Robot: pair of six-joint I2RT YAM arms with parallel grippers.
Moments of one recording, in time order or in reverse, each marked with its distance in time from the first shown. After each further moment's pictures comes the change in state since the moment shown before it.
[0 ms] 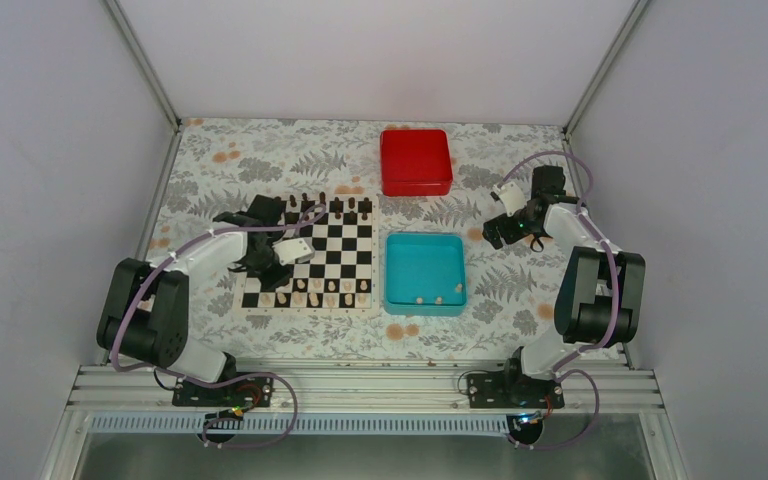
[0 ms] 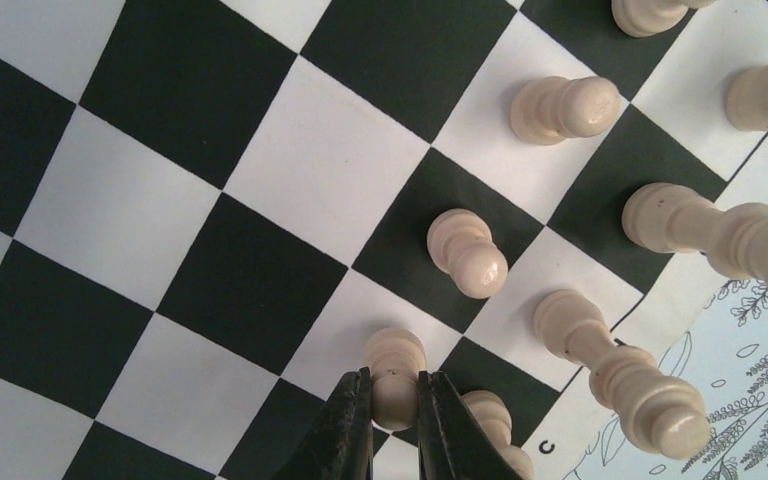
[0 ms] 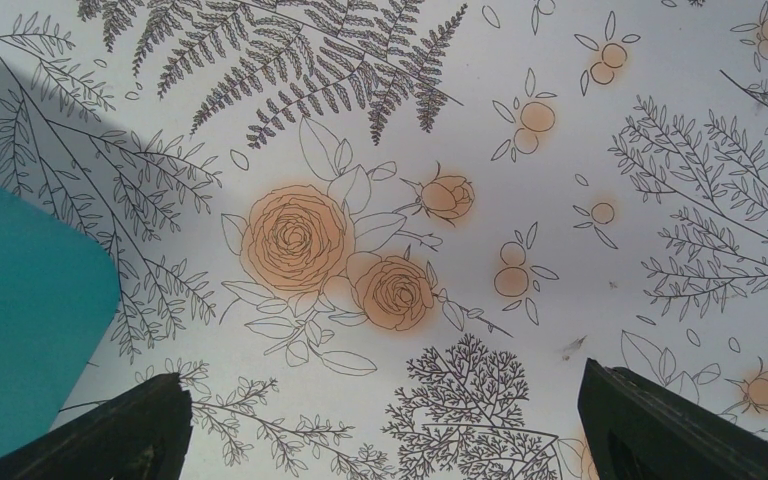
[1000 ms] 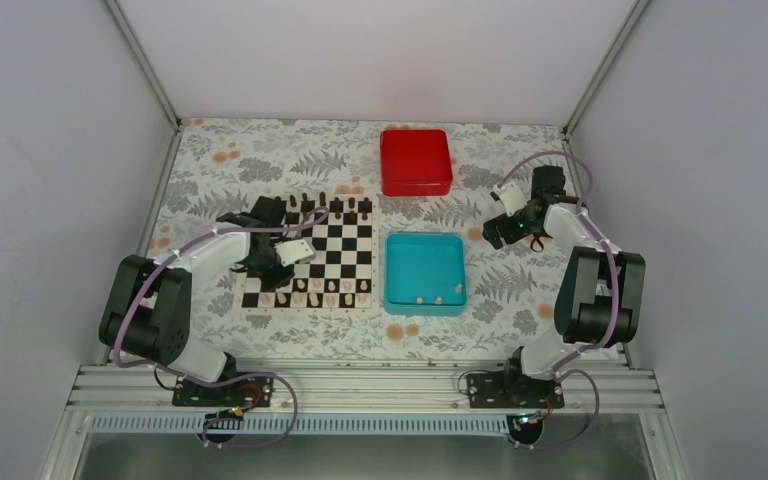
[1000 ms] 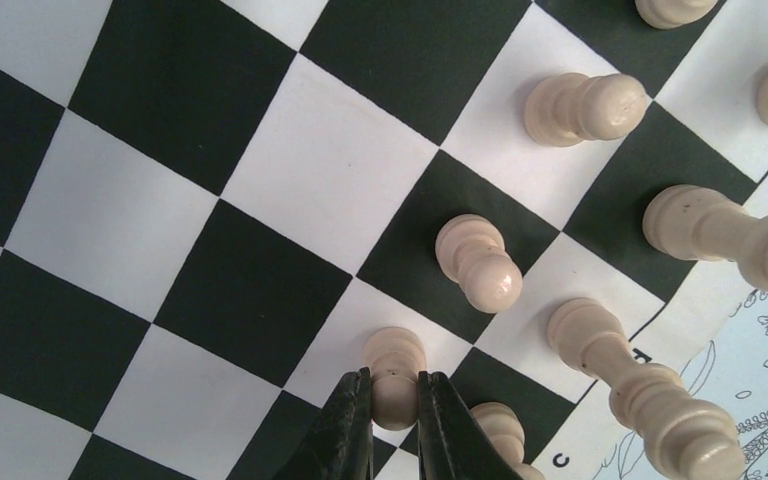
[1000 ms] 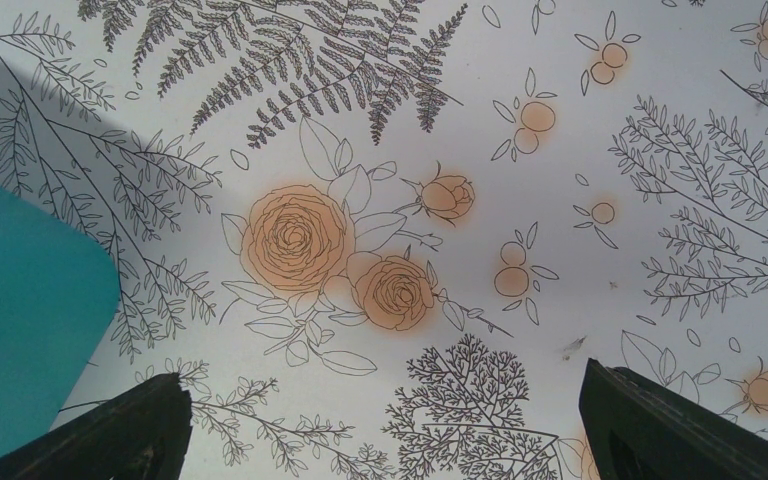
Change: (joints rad) left arm -0.018 0.018 -0.006 0.020 -0.023 -0.003; right arm 0.000 0.000 0.000 0.000 0.000 0.000
